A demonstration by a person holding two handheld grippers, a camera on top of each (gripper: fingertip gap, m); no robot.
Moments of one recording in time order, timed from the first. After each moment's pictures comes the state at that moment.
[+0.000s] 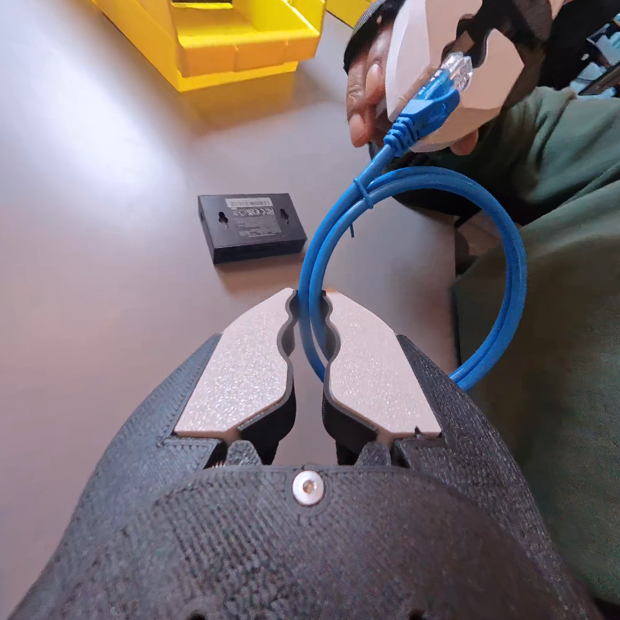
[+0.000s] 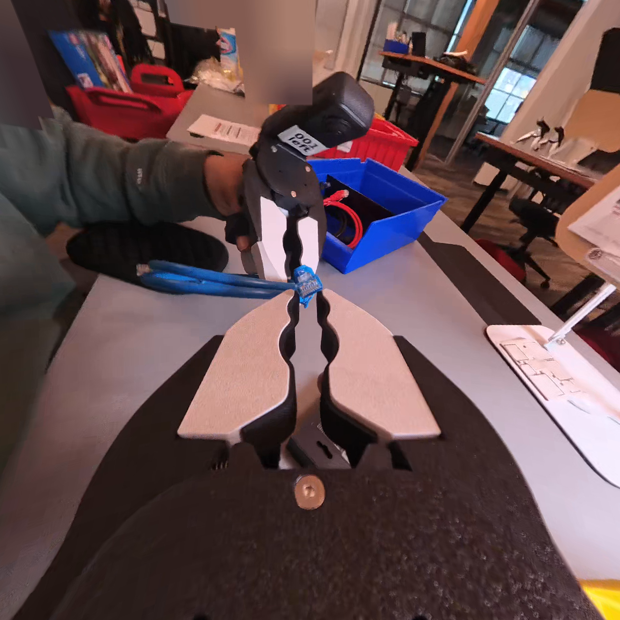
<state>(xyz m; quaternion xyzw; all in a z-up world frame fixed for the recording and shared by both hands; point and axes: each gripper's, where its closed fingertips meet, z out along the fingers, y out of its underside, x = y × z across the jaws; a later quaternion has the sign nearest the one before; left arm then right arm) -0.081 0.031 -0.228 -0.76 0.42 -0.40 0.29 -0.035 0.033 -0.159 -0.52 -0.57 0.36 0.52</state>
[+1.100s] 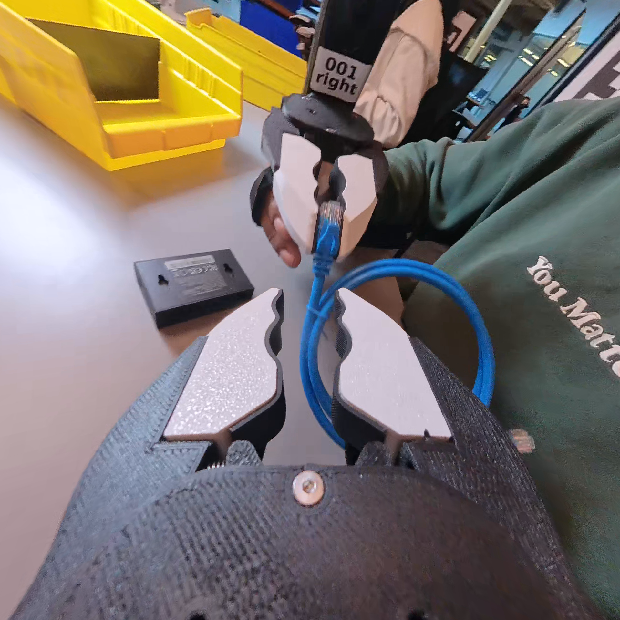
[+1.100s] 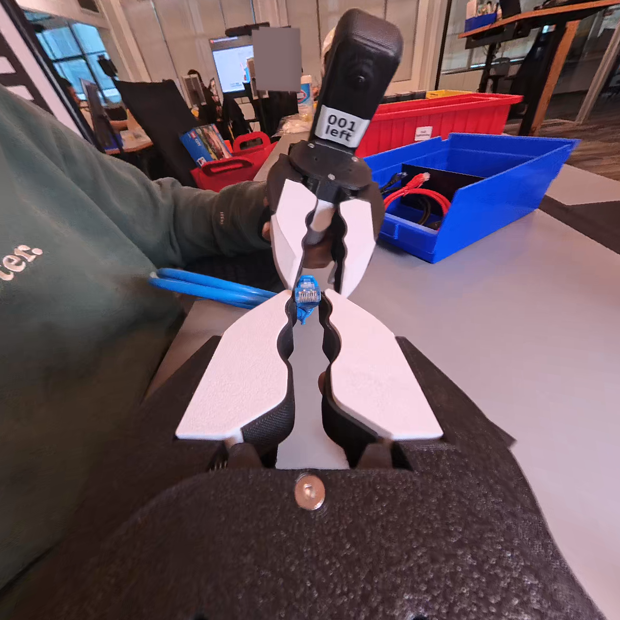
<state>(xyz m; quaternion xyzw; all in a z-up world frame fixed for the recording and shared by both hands) -0.056 0.014 -0.206 -0.67 0.44 -0.50 0.33 -0.047 0.013 -0.190 -0.52 -0.54 0.52 0.40</state>
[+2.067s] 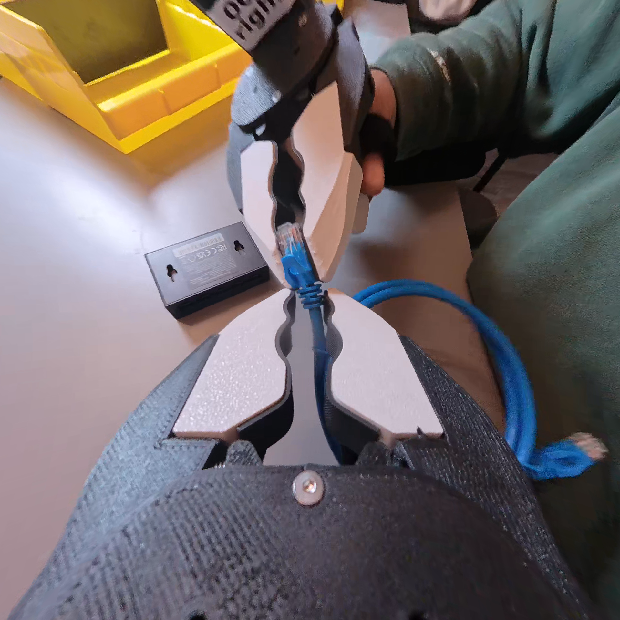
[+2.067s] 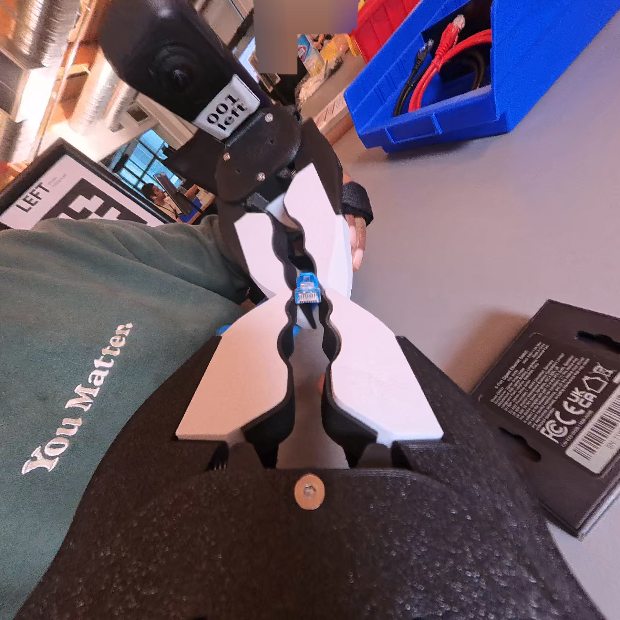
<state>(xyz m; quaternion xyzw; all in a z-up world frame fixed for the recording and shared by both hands) -0.038 0.006 -0.237 -0.69 0.53 -0.34 0.36 -0.054 0.006 -0.216 -0.64 -0.42 0.62 0.18</state>
